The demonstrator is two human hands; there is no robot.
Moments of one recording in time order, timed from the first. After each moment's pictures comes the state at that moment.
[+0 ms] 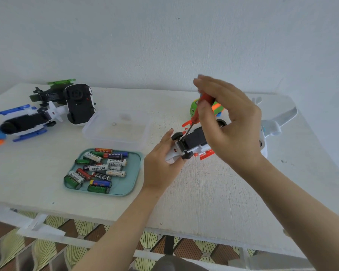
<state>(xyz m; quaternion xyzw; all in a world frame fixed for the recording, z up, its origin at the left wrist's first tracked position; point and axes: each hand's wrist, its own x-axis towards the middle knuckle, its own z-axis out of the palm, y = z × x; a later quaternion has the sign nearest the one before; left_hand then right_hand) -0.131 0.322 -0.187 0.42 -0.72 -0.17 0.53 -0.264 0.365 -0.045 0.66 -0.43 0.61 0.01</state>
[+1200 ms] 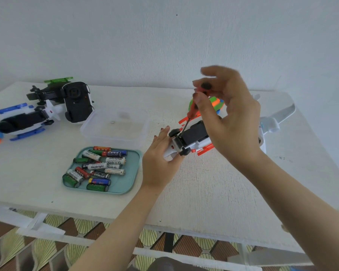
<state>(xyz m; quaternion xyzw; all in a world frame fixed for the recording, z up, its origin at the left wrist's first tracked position) -0.132 0.320 -0.189 0.44 -0.72 -0.13 0.52 -0.264 0.365 -0.044 0.65 -0.44 0.61 -0.04</state>
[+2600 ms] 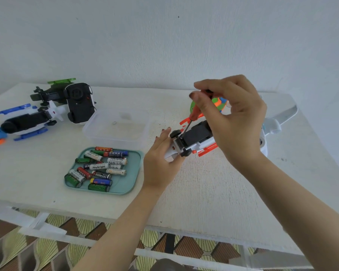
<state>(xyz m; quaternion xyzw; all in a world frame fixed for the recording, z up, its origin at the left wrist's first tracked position) -0.132 0.318 -0.193 0.43 -0.73 -0.11 0.52 -0.264 0.360 -0.044 0.61 -0.45 0.65 0.01</state>
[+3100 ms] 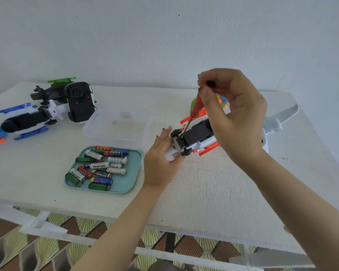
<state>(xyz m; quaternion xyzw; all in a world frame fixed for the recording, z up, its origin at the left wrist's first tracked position) -0.131 0.319 -0.191 0.43 -0.73 -0.14 0.52 -0.264 0.361 -0.043 0.62 -0.43 0.65 -0.05</state>
